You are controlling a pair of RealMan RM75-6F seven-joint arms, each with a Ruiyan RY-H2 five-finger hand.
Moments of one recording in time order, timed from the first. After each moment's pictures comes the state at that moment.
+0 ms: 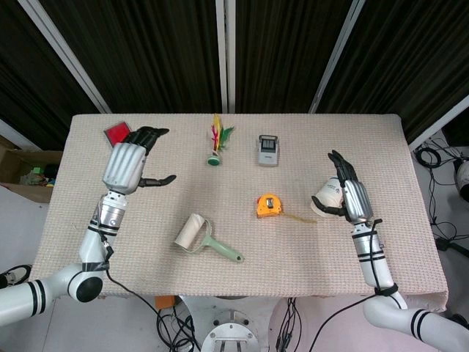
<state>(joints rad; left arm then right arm) -0.64 -1.36 -0.36 -1.71 1.20 1.22 0.28 0.44 -1.54 0.26 -1.37 -1.38 1.24 0.35</state>
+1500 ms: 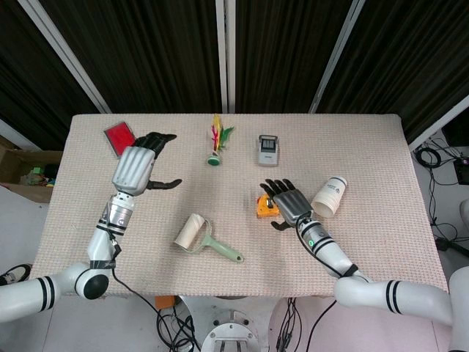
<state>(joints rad) -0.69 -1.40 -0.32 -1.66 1.16 1.20 0.27 0.83 -1.50 0.18 -1.62 -0.82 0.85 -0.54</state>
